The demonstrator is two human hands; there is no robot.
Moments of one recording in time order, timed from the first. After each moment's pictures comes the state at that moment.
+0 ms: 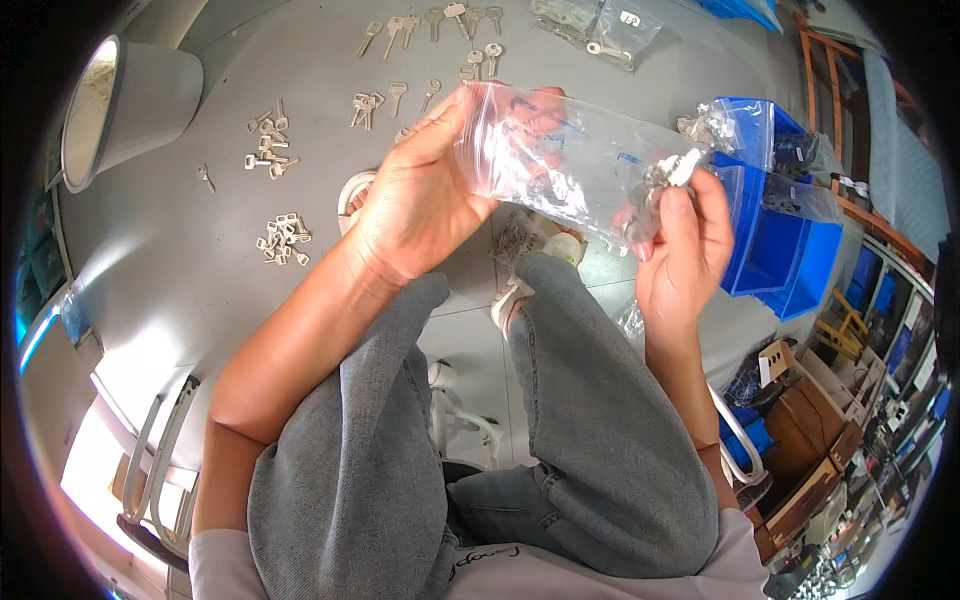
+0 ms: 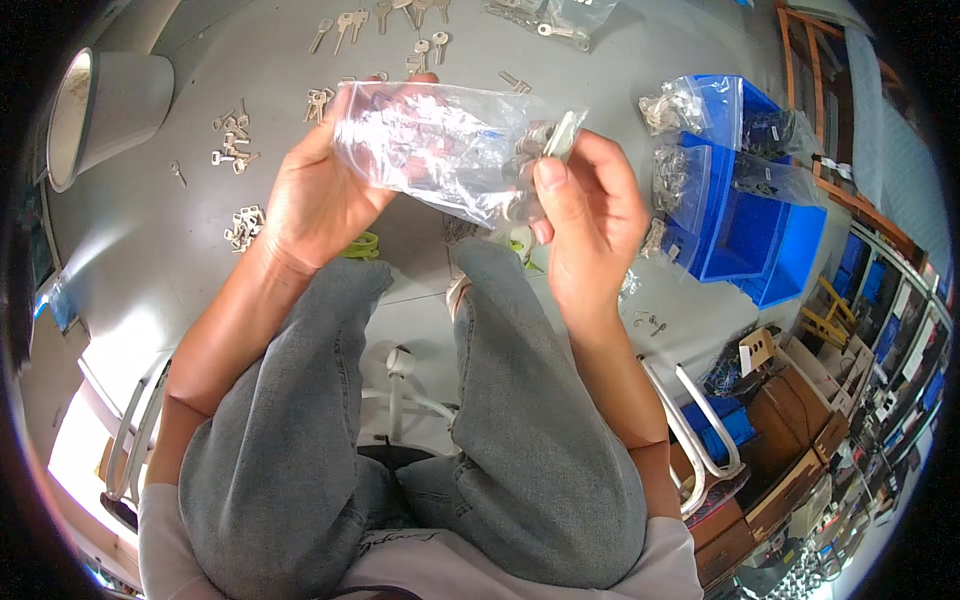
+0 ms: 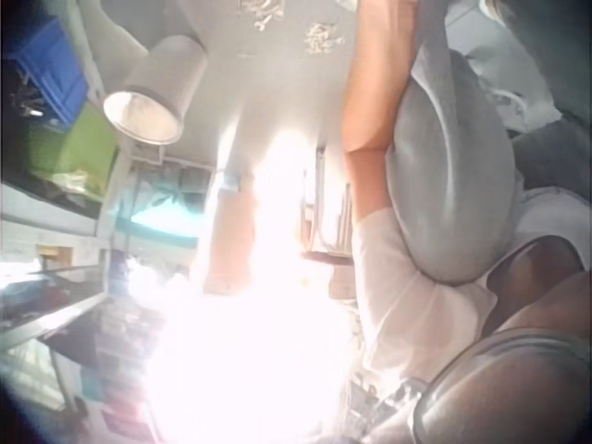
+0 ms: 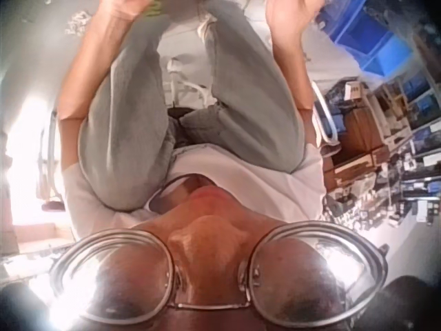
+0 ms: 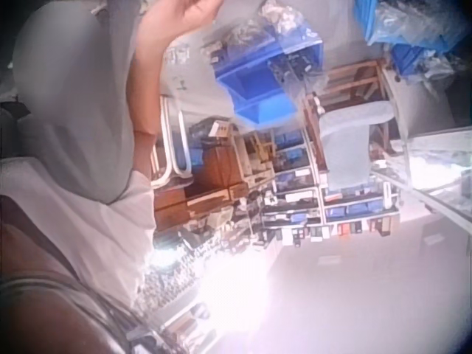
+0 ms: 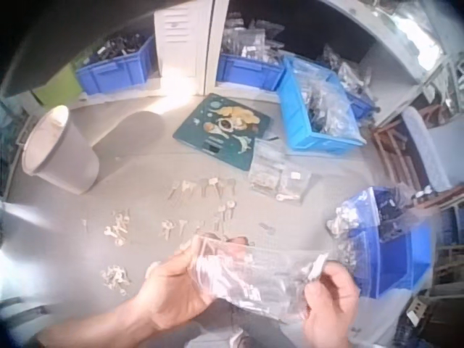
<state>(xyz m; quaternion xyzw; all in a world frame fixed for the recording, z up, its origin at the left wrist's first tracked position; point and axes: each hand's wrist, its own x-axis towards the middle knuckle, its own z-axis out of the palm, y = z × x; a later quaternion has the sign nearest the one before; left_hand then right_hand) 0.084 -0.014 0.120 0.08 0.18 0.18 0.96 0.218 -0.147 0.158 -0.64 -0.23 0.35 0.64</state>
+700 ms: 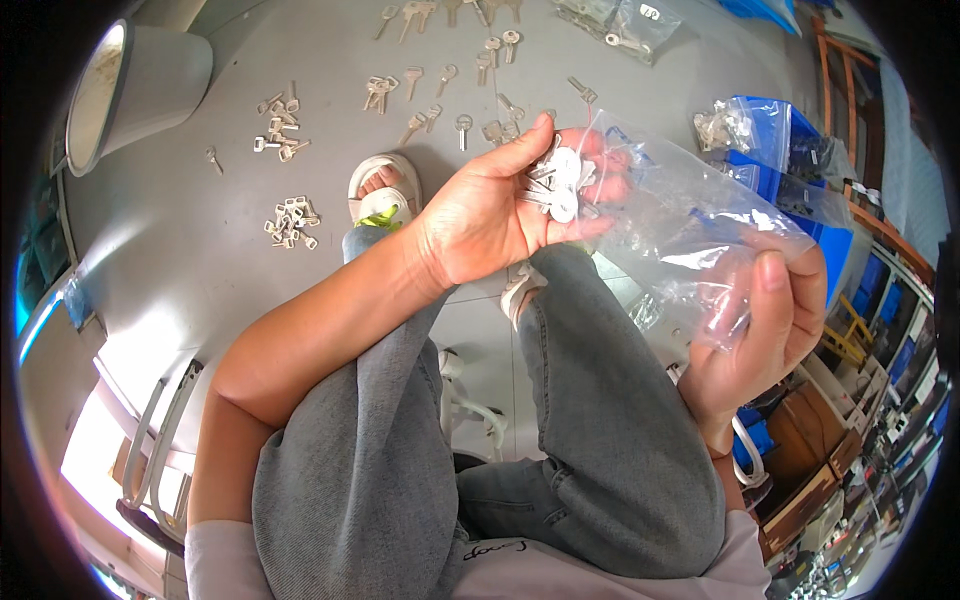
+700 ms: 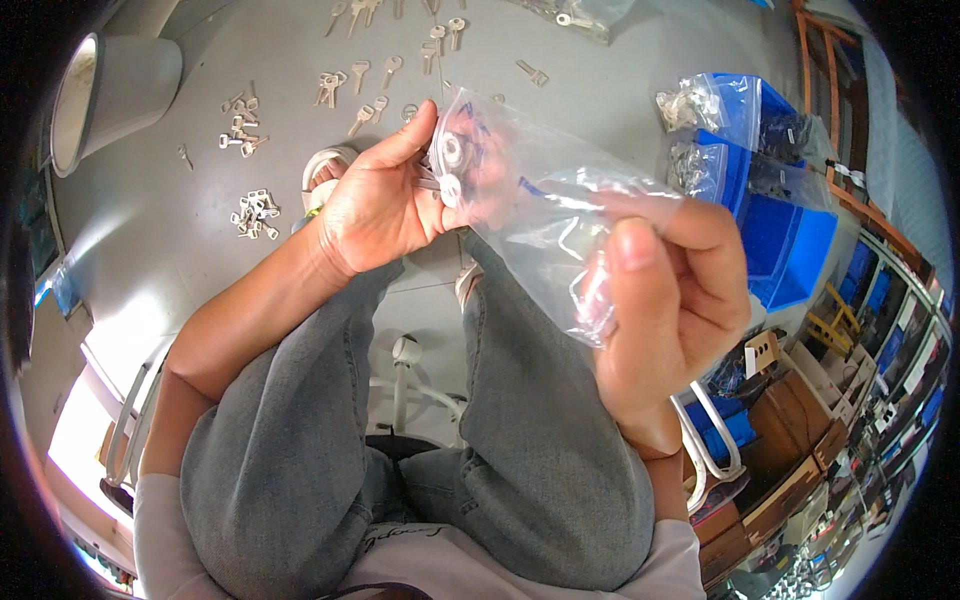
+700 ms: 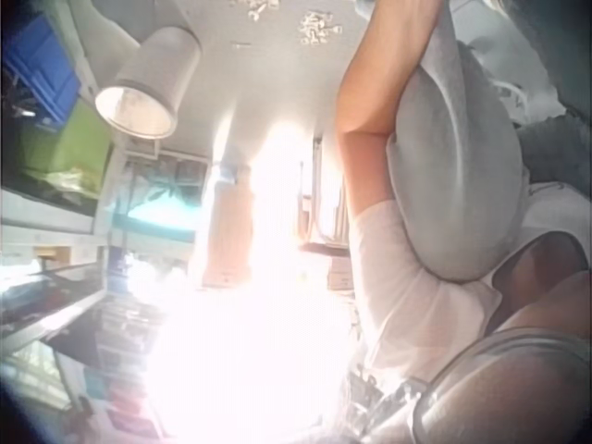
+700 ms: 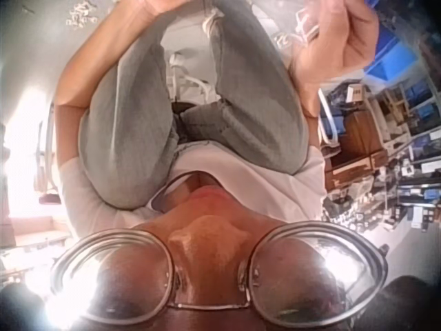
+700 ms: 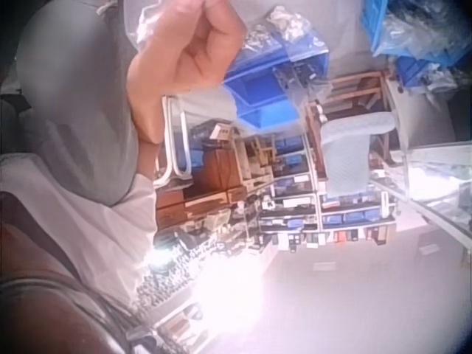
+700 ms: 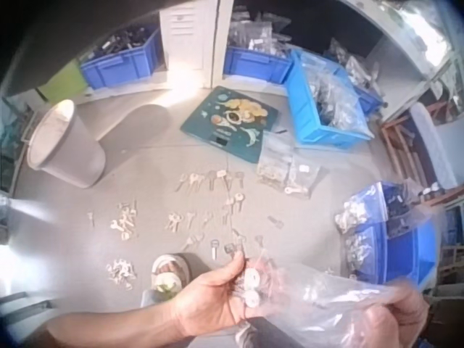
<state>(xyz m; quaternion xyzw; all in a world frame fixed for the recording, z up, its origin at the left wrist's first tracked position) 0.089 -0.038 0.104 -0.10 0.11 0.05 0.99 0.199 -0.149 0.228 -0.70 -0.28 0.27 0.60</state>
